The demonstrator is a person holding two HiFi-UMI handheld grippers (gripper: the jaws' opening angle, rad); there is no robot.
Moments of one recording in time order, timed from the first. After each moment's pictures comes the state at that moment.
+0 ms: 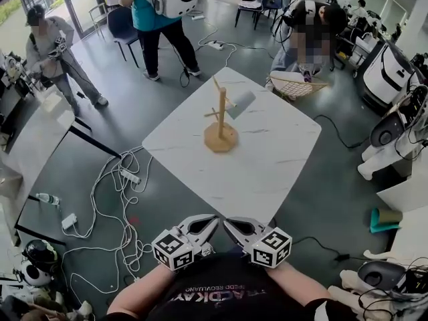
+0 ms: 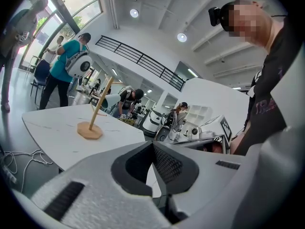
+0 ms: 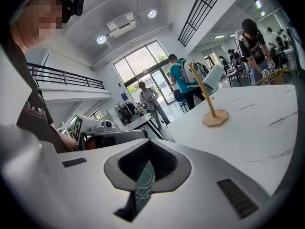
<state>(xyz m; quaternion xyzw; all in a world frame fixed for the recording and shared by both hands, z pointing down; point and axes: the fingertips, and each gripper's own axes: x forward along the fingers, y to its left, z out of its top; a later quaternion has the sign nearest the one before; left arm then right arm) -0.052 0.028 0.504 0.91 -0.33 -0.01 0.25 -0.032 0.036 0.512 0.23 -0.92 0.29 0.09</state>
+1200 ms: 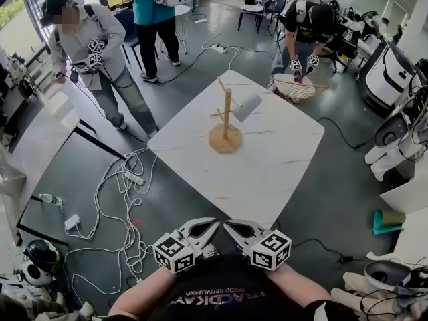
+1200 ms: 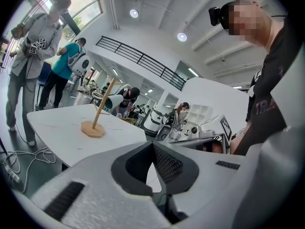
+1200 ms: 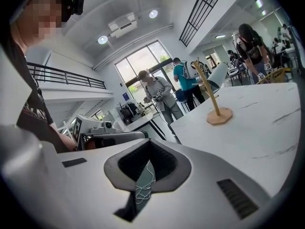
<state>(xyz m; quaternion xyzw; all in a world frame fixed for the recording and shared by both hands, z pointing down) -0.066 0.052 0.509 0.91 -0.33 -0.01 0.25 -0.049 0.057 0.513 0.23 -0.93 0.29 0.09</state>
